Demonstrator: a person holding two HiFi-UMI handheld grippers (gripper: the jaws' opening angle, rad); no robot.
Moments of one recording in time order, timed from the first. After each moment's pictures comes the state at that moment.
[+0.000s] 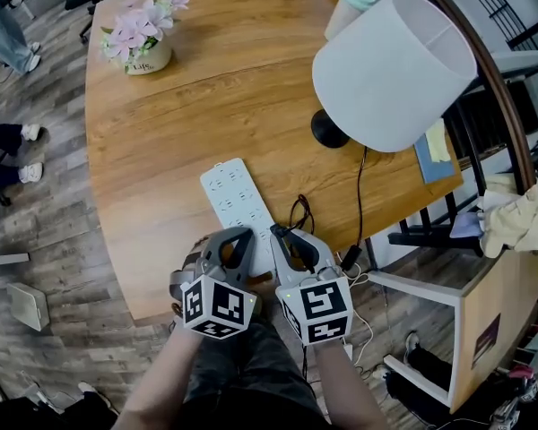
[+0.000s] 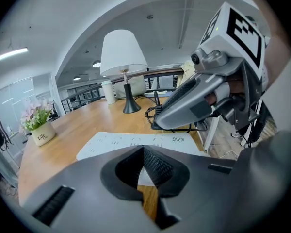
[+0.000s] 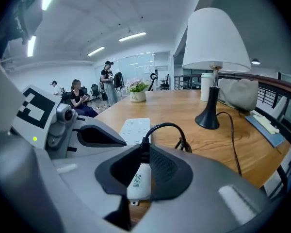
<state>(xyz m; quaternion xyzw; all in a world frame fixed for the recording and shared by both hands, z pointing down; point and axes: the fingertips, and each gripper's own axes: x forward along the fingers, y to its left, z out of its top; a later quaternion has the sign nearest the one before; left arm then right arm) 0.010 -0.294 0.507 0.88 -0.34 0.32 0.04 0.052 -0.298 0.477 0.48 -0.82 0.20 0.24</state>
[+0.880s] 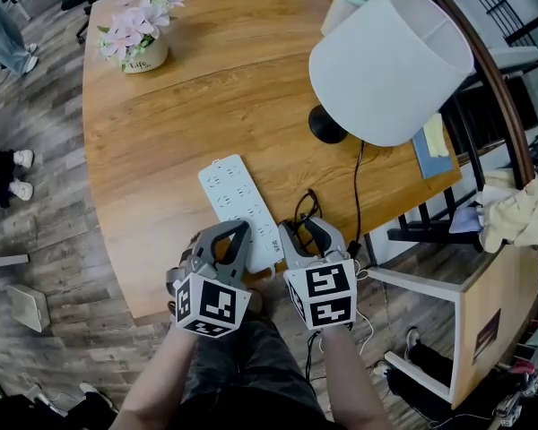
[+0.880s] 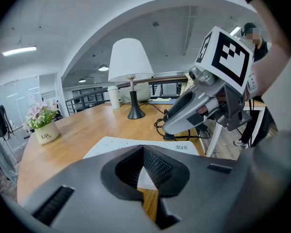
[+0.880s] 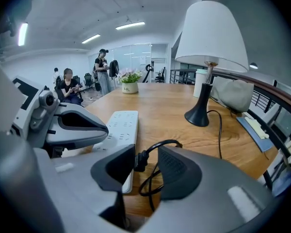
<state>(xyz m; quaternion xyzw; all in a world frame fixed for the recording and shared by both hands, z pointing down) 0.003 -0.300 0.489 0.89 -0.36 0.28 0.05 0.080 -0.309 0.488 0.50 -0.78 0.20 0.30</state>
